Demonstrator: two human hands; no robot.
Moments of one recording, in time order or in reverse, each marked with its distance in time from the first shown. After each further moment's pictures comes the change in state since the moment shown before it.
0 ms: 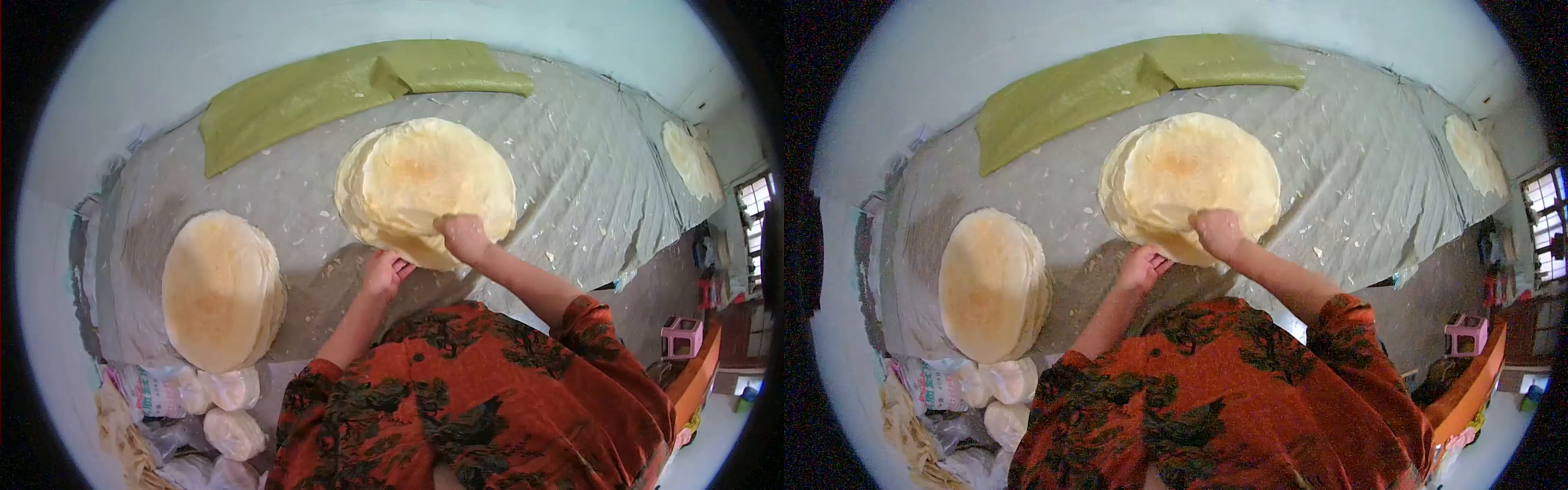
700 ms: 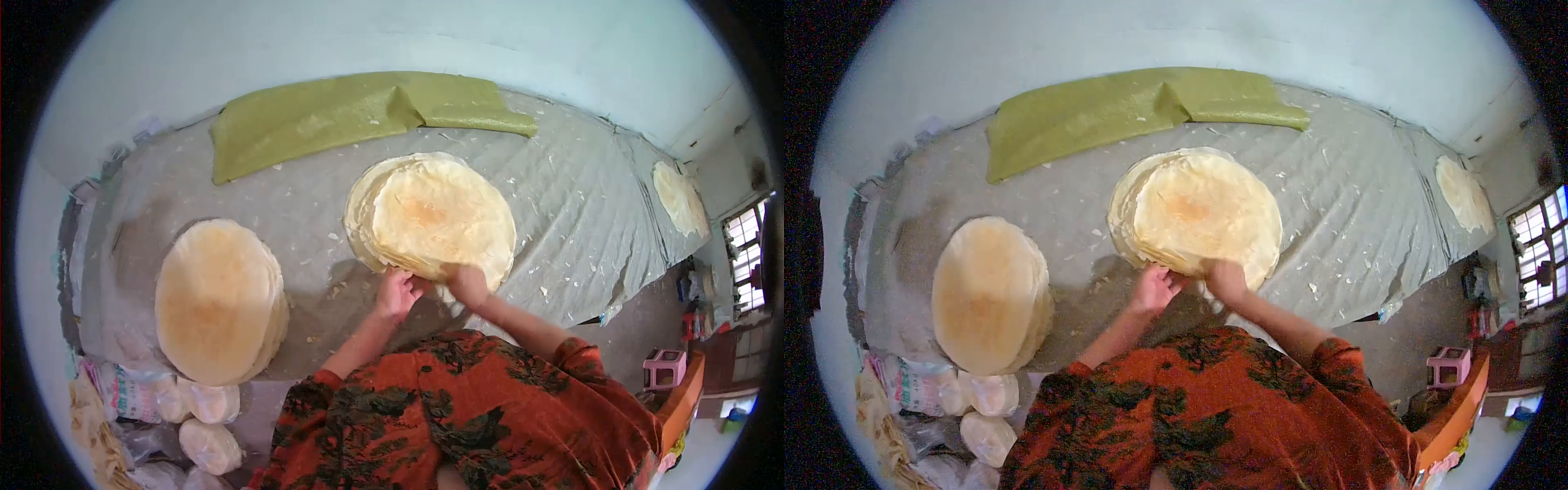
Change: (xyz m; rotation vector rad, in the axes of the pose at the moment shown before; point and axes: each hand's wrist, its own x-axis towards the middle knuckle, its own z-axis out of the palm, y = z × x) left_hand 0.002 0.008 0.016 -0.369 -0.167 -0.022; right_hand -0.014 -0.010 0.019 0.108 -0.077 0.192
